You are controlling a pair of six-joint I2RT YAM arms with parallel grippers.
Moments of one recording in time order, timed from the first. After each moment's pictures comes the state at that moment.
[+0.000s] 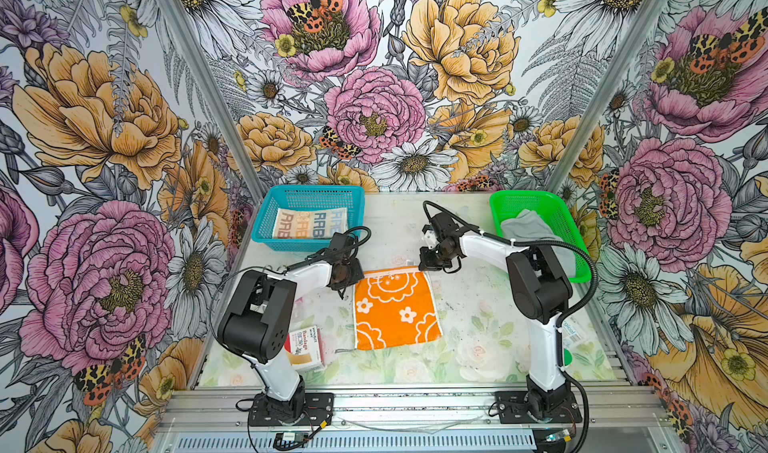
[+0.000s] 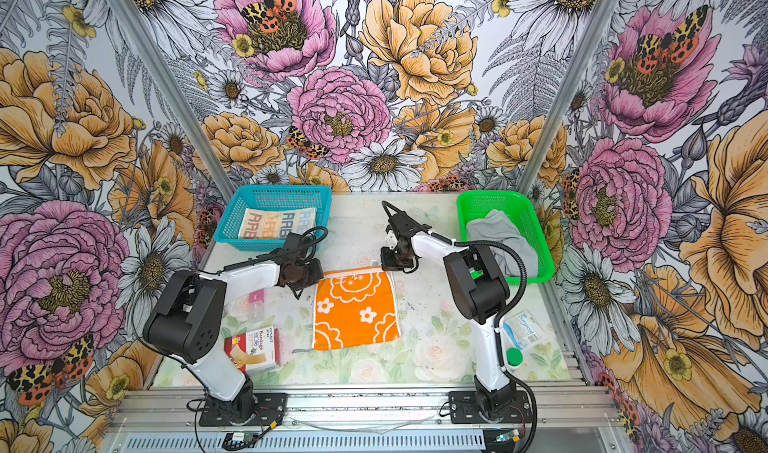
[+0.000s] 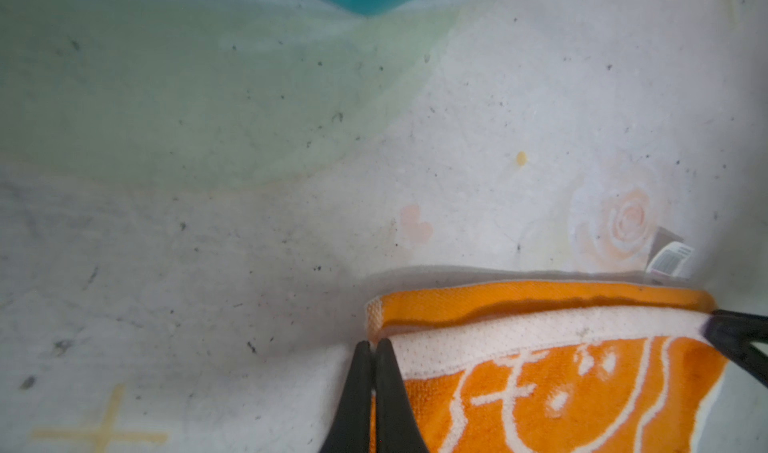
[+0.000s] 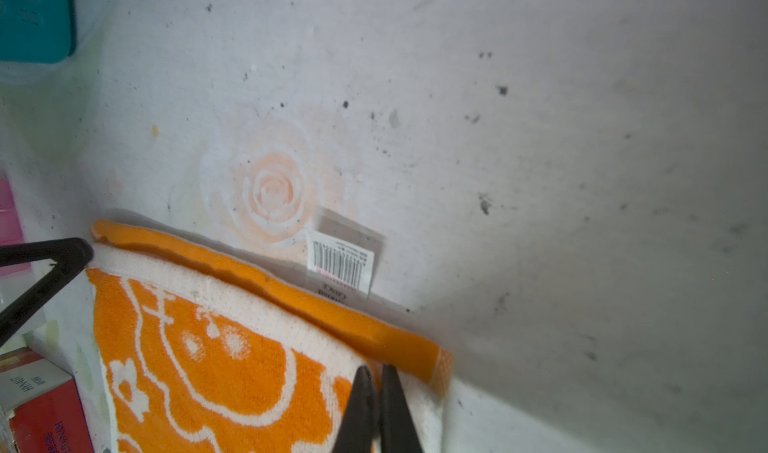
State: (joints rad) left arm -0.33 1.70 0.94 -0.31 0.05 -0.65; right arm 0.45 2.09 1.49 -0.60 -0.37 0.33
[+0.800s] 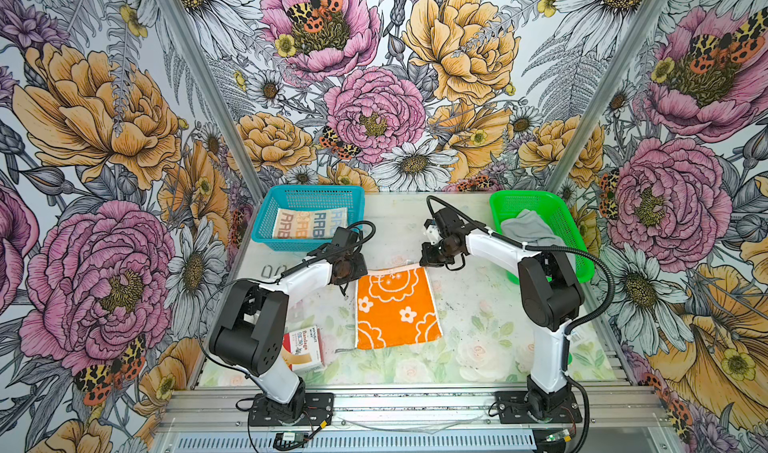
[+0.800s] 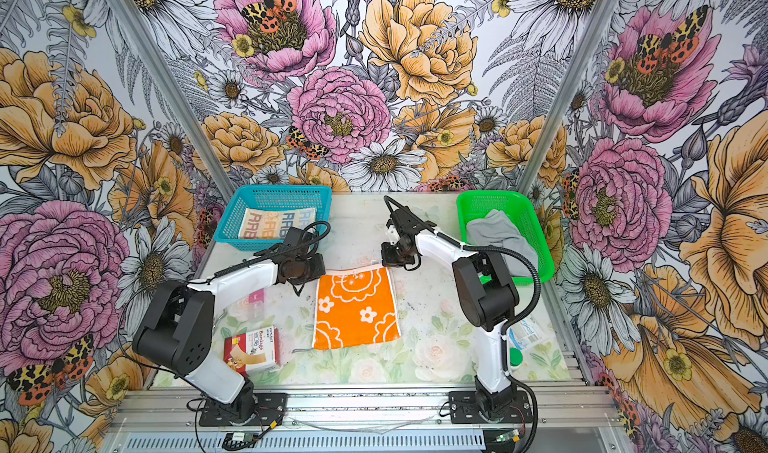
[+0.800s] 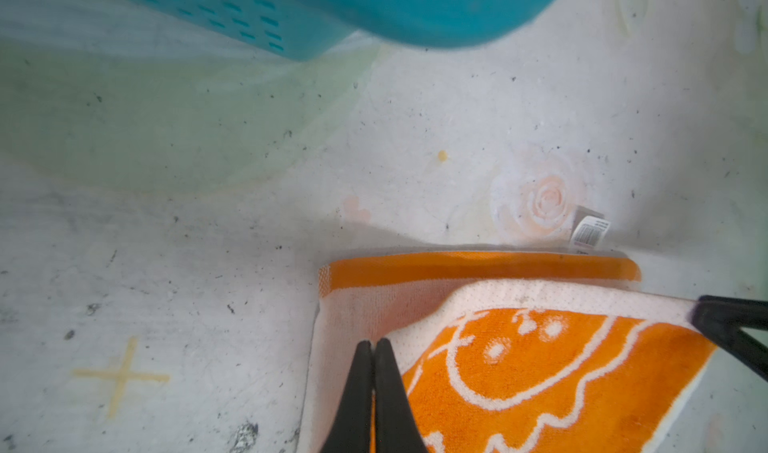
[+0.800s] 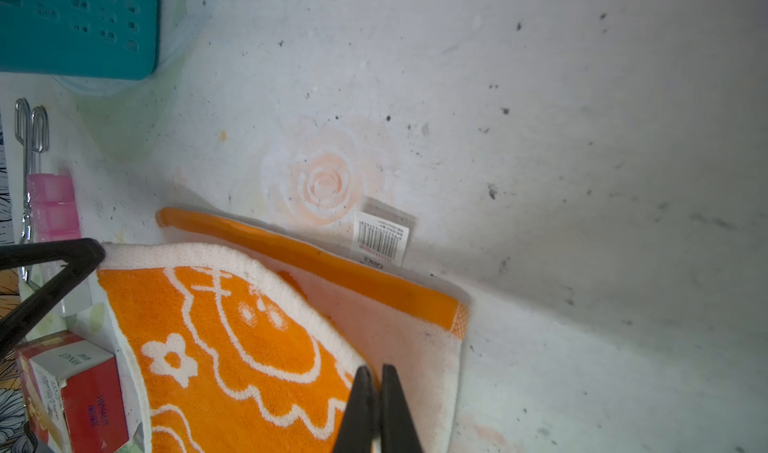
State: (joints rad) left arm -0.37 1.62 1.00 -0.40 0.01 -0.62; right arm 0.45 2.00 1.48 -0.63 -0.37 0.33
